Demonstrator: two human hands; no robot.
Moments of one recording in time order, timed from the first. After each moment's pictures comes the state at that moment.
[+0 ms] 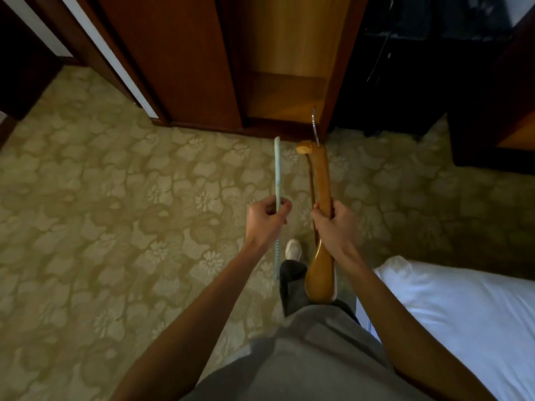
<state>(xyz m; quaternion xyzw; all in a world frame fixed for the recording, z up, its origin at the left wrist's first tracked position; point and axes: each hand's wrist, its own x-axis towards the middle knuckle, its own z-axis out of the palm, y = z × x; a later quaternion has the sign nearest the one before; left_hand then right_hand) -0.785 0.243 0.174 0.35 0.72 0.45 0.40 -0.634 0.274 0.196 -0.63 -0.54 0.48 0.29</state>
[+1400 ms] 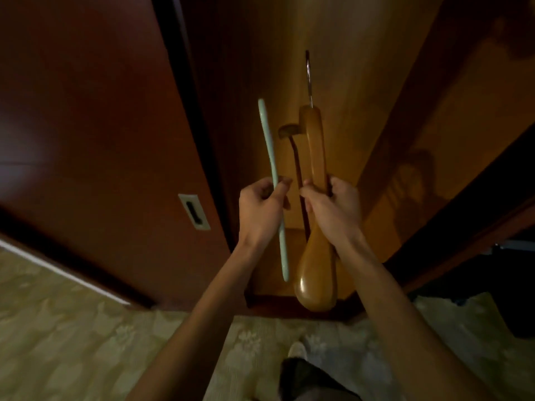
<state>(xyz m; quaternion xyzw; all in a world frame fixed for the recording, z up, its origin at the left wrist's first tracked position) -1.198 1.047 0.377 0.42 0.60 0.57 0.37 -1.075 1.054 0.408 -0.55 -0.56 0.44 0.44</state>
